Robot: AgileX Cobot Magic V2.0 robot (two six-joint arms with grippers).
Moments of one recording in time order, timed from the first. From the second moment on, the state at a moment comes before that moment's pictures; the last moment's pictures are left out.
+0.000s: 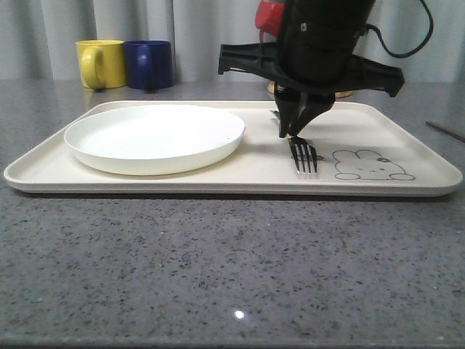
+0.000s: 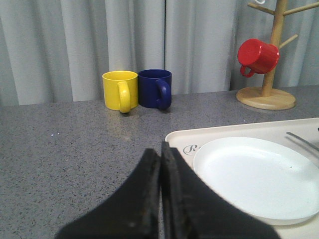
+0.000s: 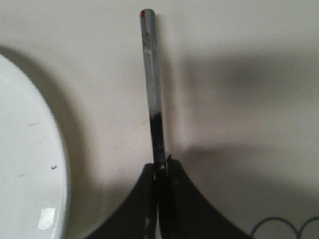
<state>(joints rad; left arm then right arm) -0.20 0.31 -0.35 -0.38 0.16 0.38 0.62 1.74 -1.29 -0.38 0.65 0.98</state>
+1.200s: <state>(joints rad) -0.20 0.31 -0.35 -0.38 0.16 0.38 0.44 1.45 -1.30 -0.37 0.81 0.60</state>
